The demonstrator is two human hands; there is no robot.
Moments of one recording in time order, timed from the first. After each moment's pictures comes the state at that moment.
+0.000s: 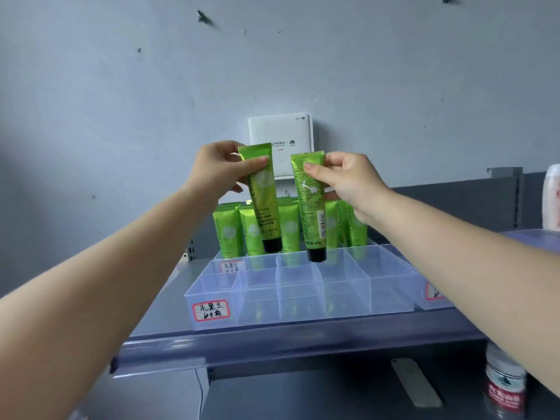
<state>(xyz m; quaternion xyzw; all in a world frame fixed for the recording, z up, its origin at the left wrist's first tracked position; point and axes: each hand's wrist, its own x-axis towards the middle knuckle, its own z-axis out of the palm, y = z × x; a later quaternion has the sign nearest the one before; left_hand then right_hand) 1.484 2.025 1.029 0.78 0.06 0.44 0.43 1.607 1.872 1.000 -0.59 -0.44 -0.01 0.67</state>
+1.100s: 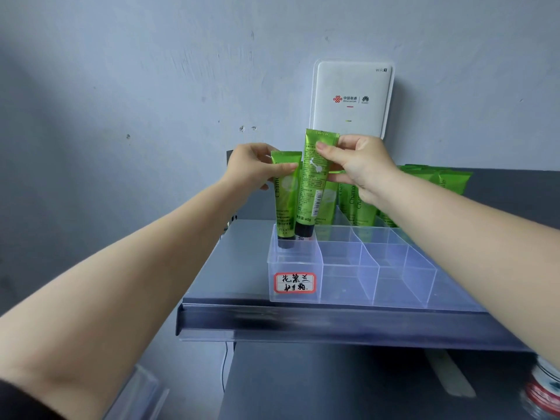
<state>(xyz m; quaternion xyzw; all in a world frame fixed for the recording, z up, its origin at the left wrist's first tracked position) 1.482 2.151 0.967 0.77 0.13 0.40 0.47 1.575 2.005 0.982 -0.59 -0.41 0.08 0.69</state>
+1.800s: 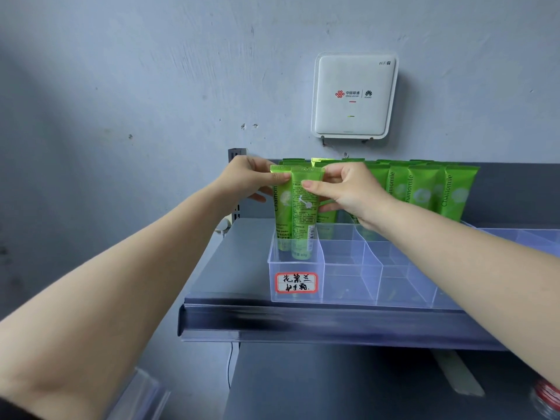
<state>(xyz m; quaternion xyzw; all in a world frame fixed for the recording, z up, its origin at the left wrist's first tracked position) 1.472 2.163 0.957 0.82 0.13 0.30 0.47 1.580 2.008 0.944 -0.64 -0.48 0.09 0.59</state>
